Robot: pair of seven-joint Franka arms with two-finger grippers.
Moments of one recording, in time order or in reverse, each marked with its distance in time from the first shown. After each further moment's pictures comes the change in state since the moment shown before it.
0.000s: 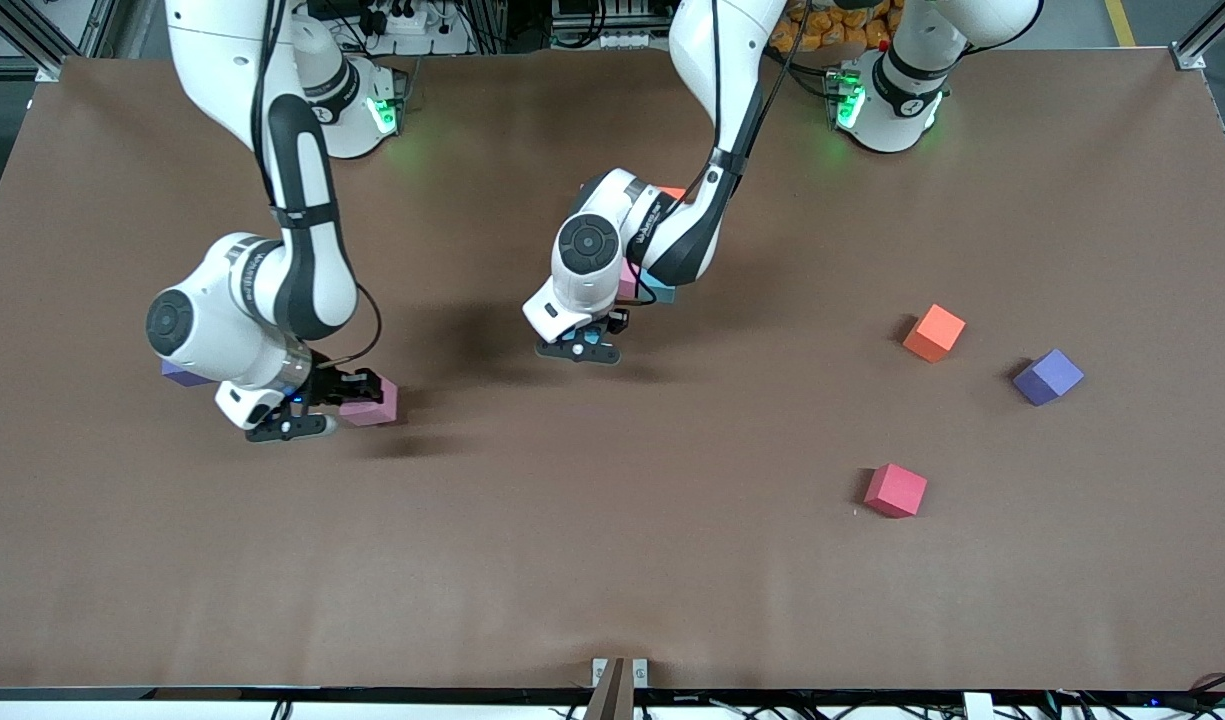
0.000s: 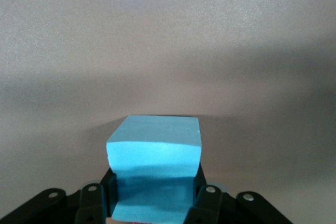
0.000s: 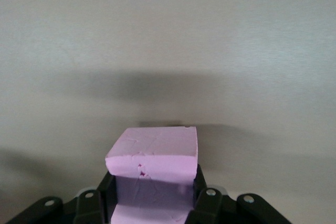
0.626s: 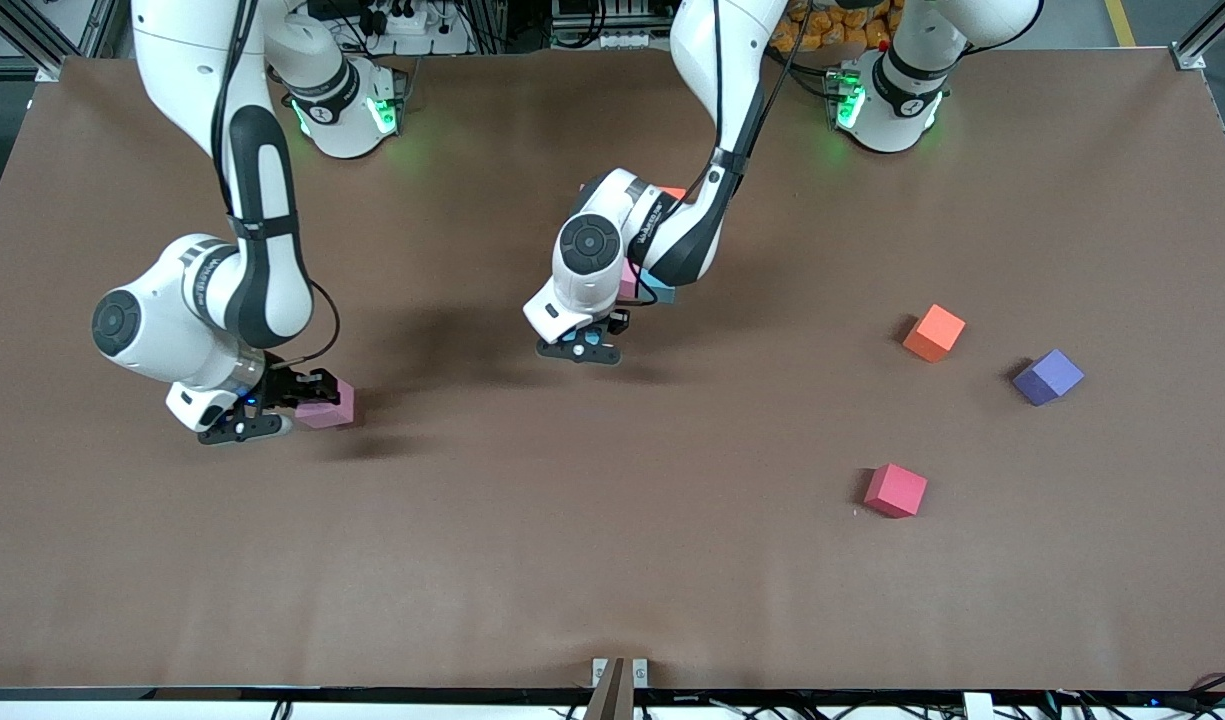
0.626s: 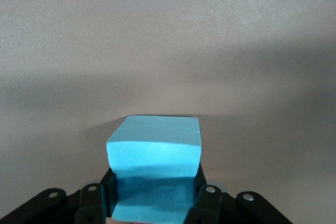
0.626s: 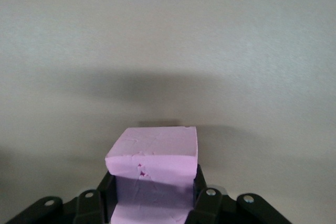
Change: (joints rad) left arm 0.005 -0.002 0.001 0.000 0.001 0.000 0.011; right arm -0.062 -0.001 -0.047 -0.010 -0.050 -0.005 -0.113
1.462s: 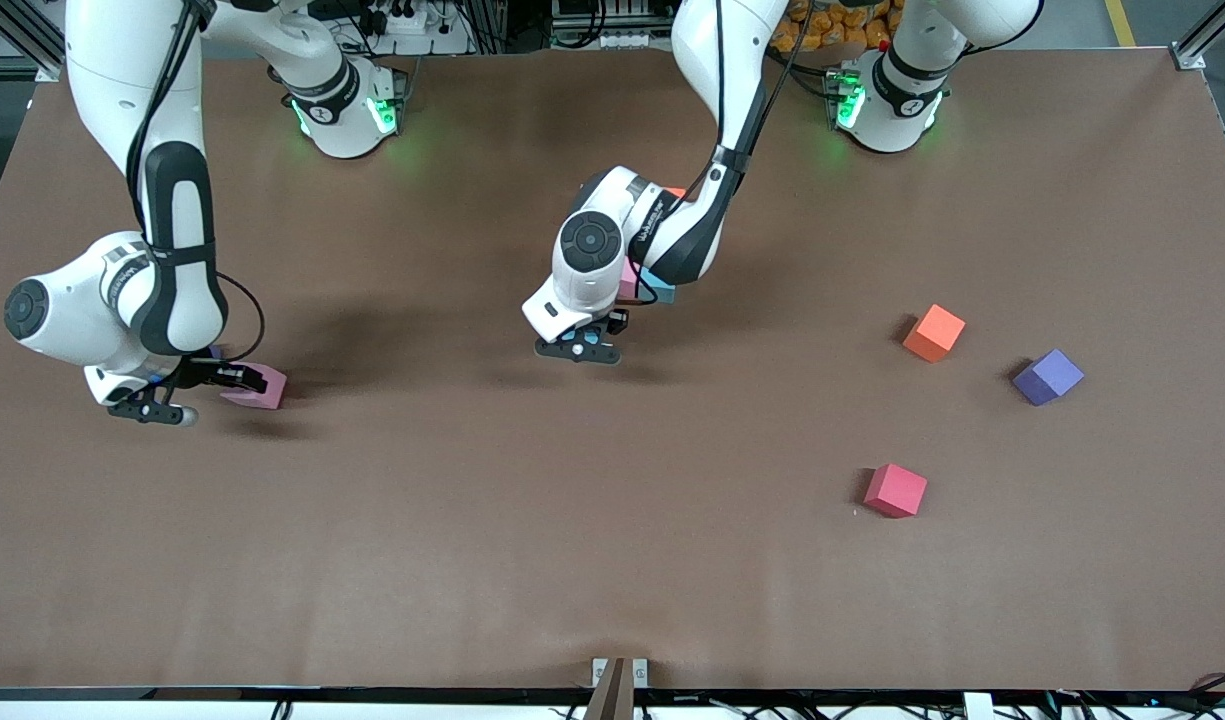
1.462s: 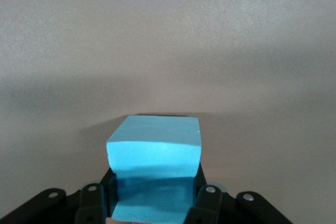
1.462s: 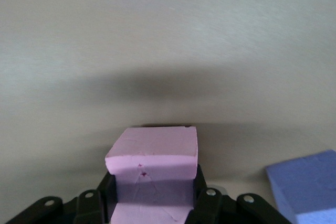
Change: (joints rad) left arm 0.002 -0.012 0.000 0.000 0.000 0.003 0.000; right arm -0.200 0.021 -0.005 -0.065 -0.006 0.009 0.023
